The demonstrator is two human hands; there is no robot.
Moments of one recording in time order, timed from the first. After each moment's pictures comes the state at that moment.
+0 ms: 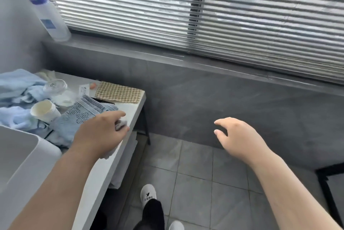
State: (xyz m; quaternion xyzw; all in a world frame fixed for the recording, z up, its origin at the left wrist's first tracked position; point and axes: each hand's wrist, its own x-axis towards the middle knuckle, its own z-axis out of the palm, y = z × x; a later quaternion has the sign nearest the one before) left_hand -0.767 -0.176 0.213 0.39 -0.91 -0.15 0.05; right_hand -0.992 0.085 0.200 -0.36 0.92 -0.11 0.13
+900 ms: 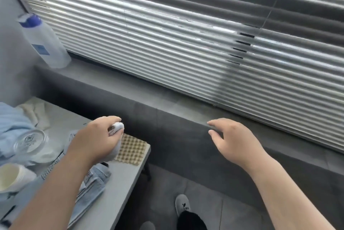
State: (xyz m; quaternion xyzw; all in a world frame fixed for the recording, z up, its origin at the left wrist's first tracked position) left_hand -0.929 -0.390 0.194 0.46 -0.85 -0.24 0.10; right_hand -1.185 -0.166 0.212 -0.46 0.87 -0.15 0.11
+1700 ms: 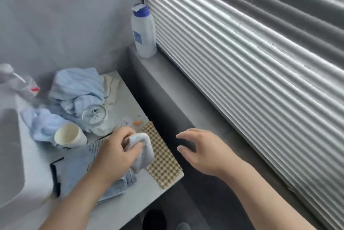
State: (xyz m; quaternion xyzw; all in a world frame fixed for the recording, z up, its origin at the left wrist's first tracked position) left_hand -0.898 -0.400 0.181 0.63 -0.62 -0.36 0.28; right_hand -1.145 -0.393 0.201 -0.76 0.58 -0.08 0.26
